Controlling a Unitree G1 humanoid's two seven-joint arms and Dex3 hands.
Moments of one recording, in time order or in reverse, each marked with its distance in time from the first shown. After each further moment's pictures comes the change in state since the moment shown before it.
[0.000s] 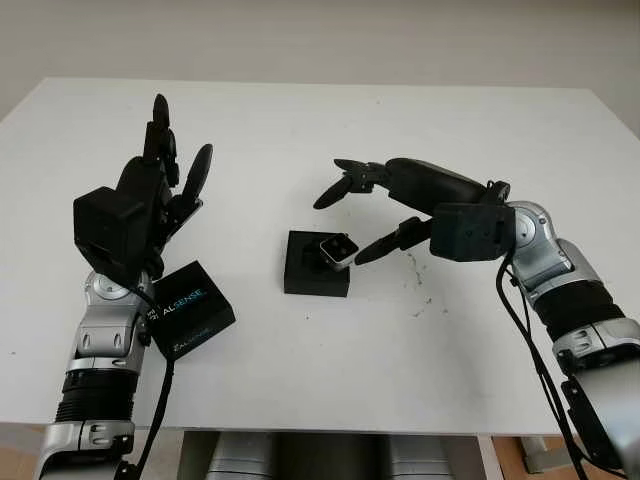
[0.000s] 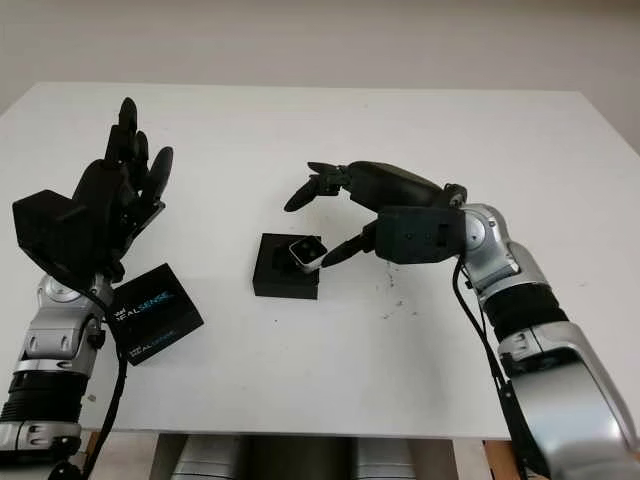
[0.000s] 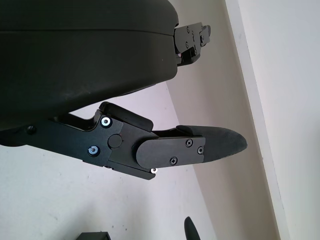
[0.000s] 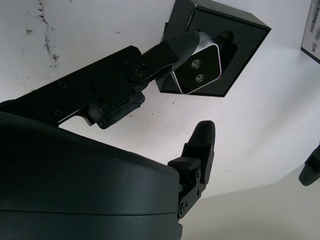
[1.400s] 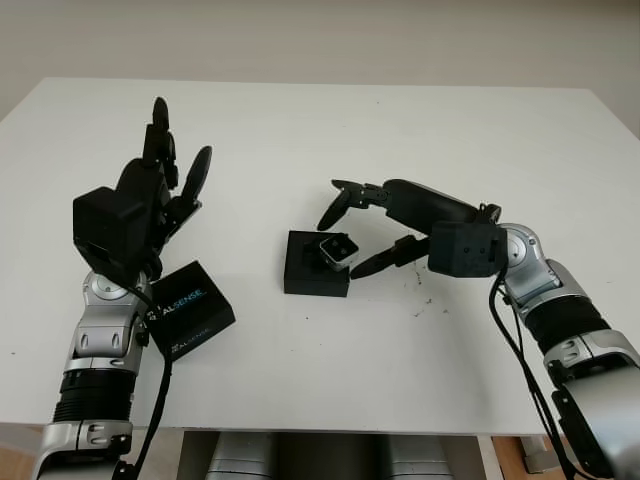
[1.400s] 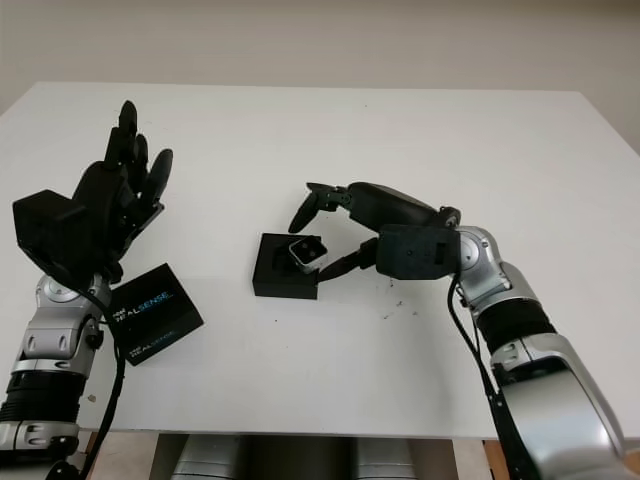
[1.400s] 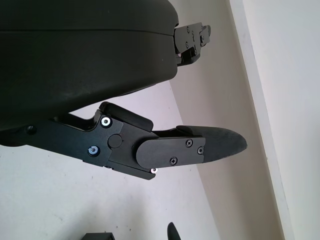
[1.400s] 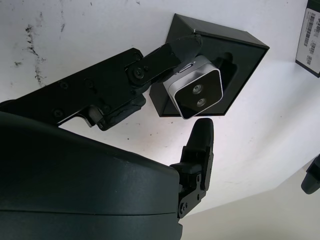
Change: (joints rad) left arm 0.000 0.007 0.000 0.010 -0.003 0.008 -0.006; right arm 0.033 0.043 -0.002 0.100 0.005 -0.075 -0.029
